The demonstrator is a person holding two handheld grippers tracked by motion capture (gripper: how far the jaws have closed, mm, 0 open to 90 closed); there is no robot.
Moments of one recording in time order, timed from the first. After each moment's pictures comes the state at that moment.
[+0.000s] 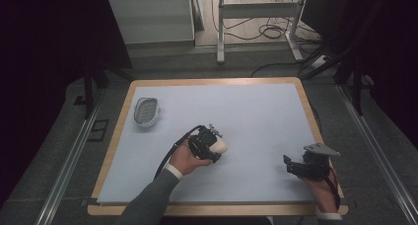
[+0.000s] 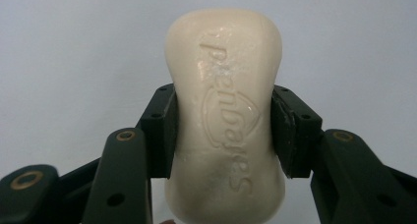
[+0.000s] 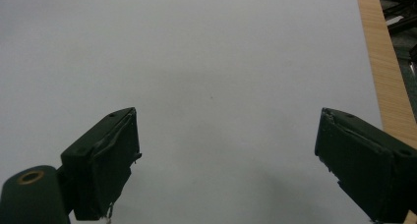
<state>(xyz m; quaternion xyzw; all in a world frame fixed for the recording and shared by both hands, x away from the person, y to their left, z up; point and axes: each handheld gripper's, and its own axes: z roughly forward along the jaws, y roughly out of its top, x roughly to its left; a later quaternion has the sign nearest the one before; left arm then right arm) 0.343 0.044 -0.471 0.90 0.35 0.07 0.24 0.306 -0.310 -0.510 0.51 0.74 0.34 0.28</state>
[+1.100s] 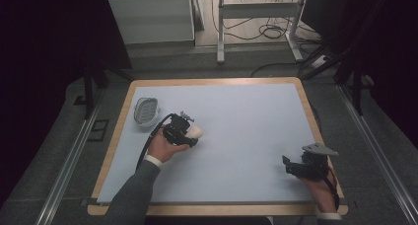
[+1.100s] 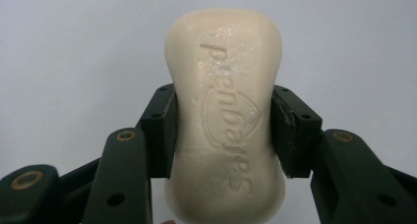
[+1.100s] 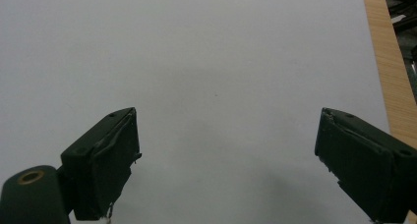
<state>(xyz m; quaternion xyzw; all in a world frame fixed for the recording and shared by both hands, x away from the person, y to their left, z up) 0.377 0.122 -0.475 0.86 0.43 0.09 0.25 0.306 -0.307 -0.512 0.50 0.75 0.34 0.27</state>
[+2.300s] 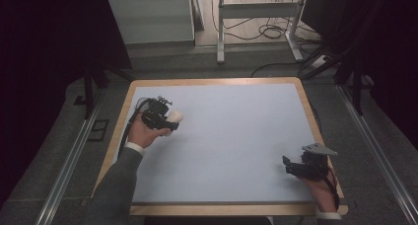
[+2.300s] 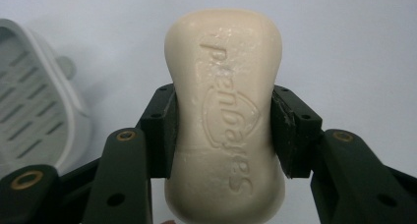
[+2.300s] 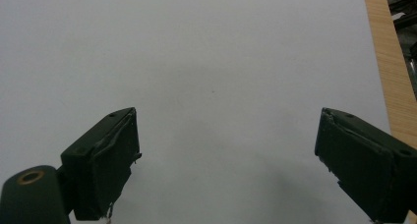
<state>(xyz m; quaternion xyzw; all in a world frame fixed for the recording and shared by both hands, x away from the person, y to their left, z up) 0.398 0.182 -0.436 0.83 0.48 0.12 0.25 0.308 -0.308 -0.514 0.50 0.75 0.33 0.27</state>
